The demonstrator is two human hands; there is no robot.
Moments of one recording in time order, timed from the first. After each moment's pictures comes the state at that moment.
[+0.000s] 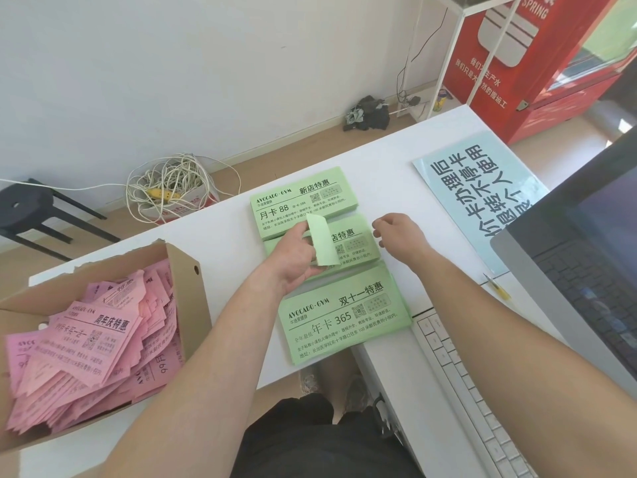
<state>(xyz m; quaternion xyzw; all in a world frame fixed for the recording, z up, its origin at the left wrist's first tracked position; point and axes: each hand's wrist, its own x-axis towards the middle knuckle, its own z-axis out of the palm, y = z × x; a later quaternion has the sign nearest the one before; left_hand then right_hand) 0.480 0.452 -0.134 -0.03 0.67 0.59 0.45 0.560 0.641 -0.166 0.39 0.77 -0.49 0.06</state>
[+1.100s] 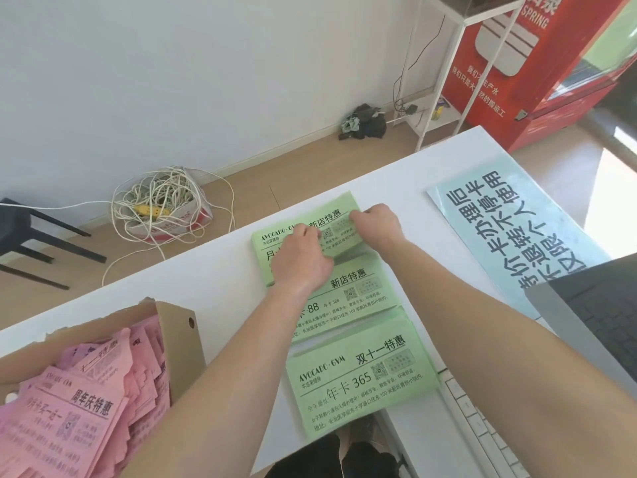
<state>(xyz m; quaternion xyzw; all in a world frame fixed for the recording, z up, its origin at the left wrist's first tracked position) 0.401 0.494 -0.163 0.24 0.94 0.13 0.18 0.437 0.645 -0.164 0.44 0.76 -0.47 0.06</state>
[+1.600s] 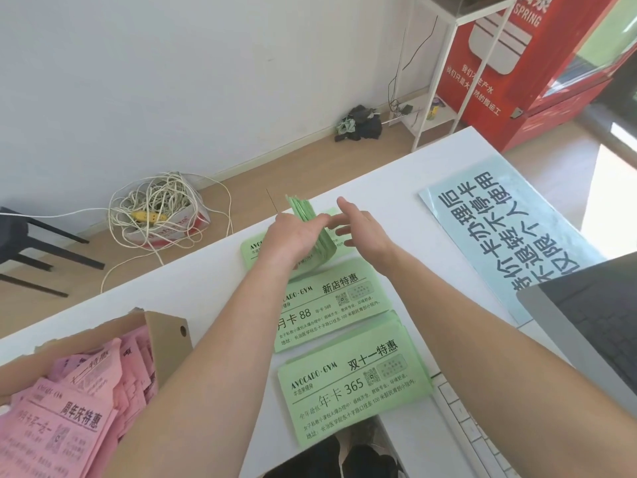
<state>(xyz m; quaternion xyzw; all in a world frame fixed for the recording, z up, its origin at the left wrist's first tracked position) 0.373 0.523 -0.117 0.01 0.90 0.28 0.32 0.452 0.641 -0.154 0.30 0.69 -0.65 0.04</state>
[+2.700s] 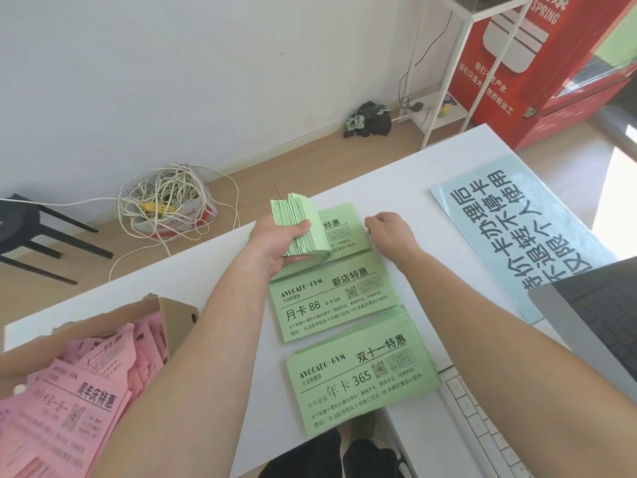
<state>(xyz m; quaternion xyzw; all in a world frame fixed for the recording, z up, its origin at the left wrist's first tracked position) 0.357 0.476 -0.138 -0.09 0.72 0.58 0.38 0.459 0.658 -0.186 0.41 0.75 -0.51 0.04</state>
